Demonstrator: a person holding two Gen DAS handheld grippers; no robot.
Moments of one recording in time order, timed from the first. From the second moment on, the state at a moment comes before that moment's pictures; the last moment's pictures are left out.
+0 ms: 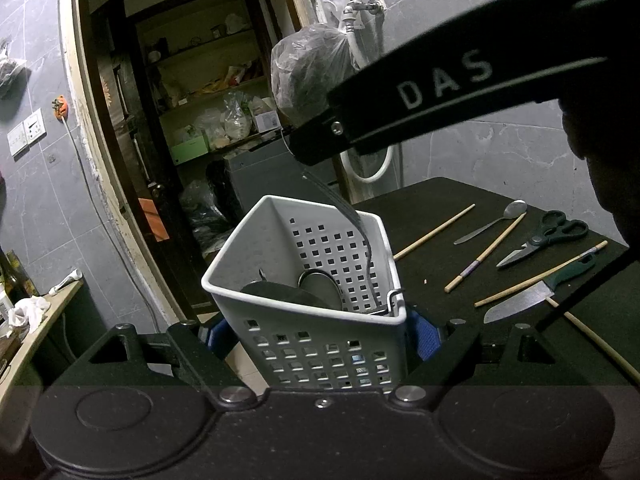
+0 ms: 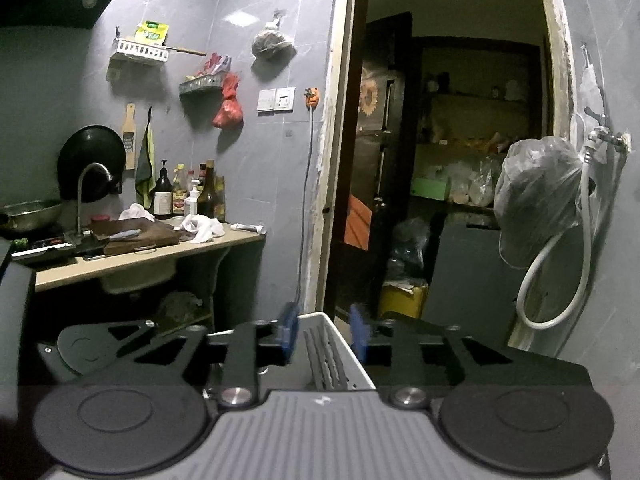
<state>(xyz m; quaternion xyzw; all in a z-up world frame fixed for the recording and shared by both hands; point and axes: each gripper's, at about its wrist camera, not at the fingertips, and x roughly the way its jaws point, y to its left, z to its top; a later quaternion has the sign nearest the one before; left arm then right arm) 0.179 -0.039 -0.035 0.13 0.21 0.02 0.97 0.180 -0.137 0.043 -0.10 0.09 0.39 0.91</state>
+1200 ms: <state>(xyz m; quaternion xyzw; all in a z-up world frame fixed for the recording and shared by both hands) 0.180 -0.043 -0.037 0.14 0.21 0.03 0.97 0.215 -0.309 -0.055 0.02 0.38 0.08 0.92</state>
